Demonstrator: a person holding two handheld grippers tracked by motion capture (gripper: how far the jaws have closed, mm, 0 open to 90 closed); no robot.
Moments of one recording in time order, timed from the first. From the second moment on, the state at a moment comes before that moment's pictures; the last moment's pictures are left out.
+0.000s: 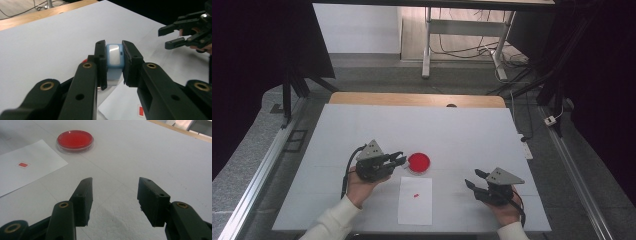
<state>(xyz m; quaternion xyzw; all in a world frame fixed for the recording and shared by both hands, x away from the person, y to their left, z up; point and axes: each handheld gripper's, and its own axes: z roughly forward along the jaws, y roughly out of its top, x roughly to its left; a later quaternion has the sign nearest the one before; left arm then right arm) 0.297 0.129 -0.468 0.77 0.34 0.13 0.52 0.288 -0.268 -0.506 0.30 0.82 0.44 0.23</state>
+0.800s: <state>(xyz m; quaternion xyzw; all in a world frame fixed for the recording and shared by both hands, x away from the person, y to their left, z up) 0.347 0.133 -0.500 0.79 0.38 0.16 0.45 0.290 -0.268 -0.507 0.31 0.82 0.43 0.23</state>
